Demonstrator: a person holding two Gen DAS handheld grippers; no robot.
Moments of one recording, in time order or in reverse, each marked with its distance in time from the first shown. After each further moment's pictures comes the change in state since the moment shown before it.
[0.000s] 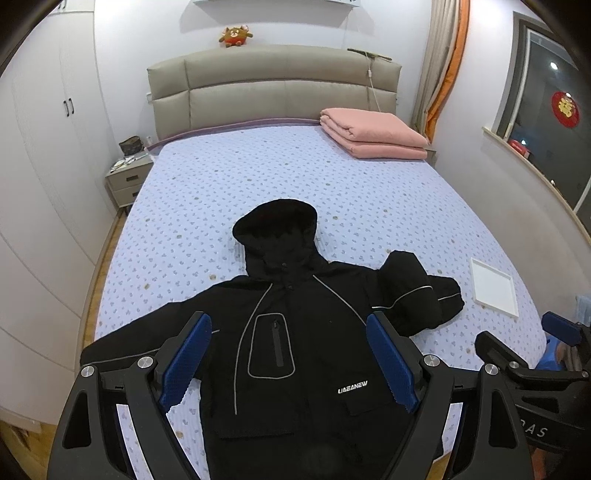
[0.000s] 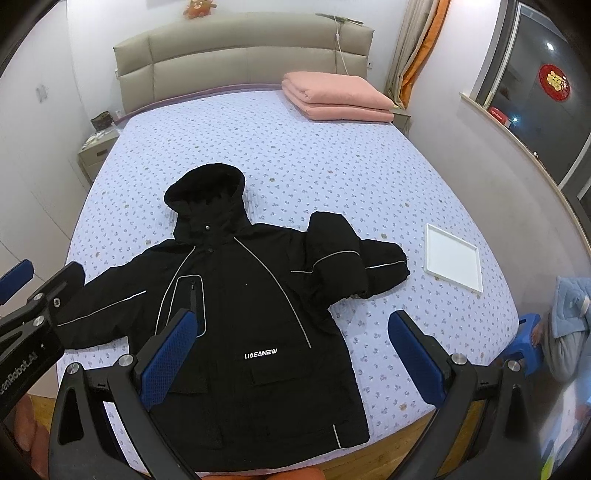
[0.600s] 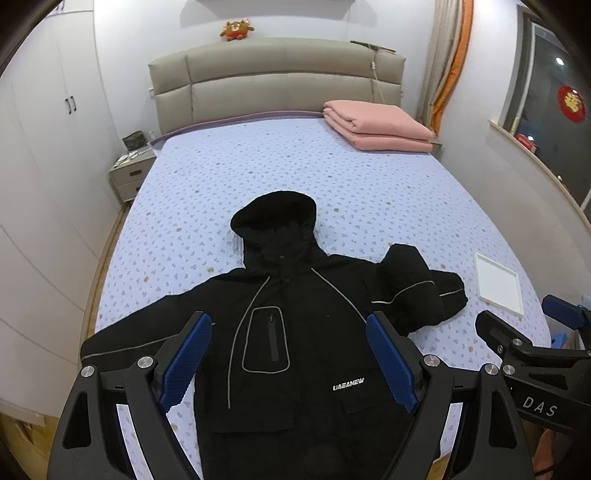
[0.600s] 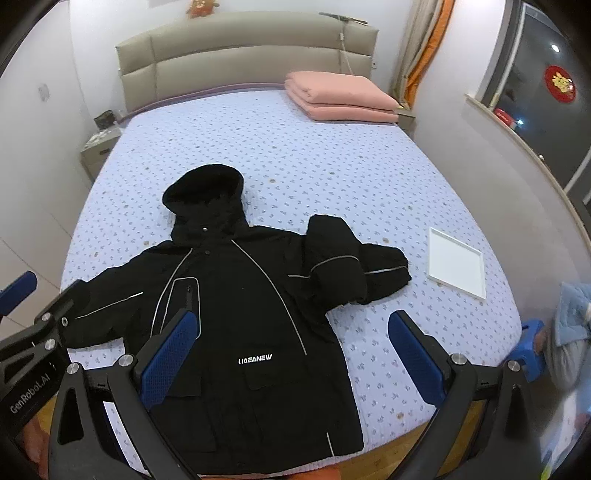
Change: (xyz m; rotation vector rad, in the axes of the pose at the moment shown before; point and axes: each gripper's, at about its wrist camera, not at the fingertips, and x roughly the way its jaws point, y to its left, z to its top) left arm 0.007 -0.032 -0.004 -0.004 -0.013 0.049; right arm 0.017 -0.018 0.010 -0.019 -0.001 0.033
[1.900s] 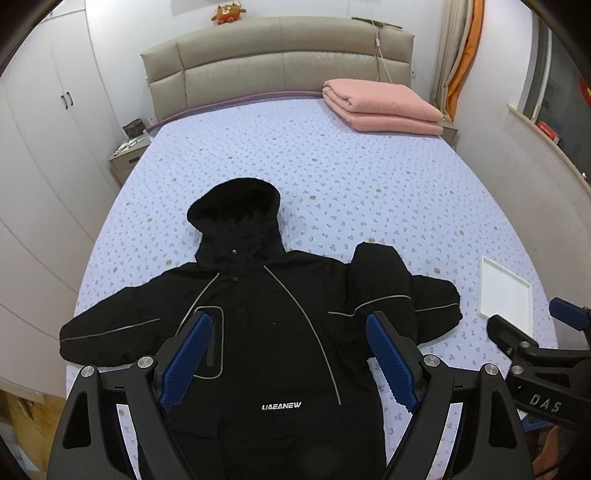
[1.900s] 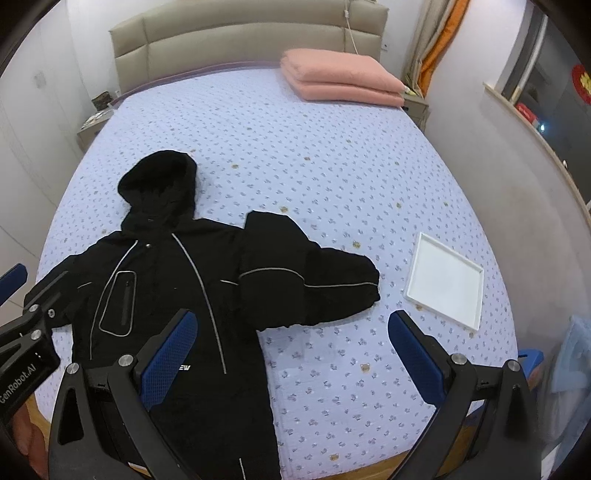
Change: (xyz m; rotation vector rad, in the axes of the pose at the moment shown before) left arm 0.098 -0.169 0.022 -0.025 0.102 0.076; right arm 0.115 -0.168 0.044 -0.055 0.082 0.044
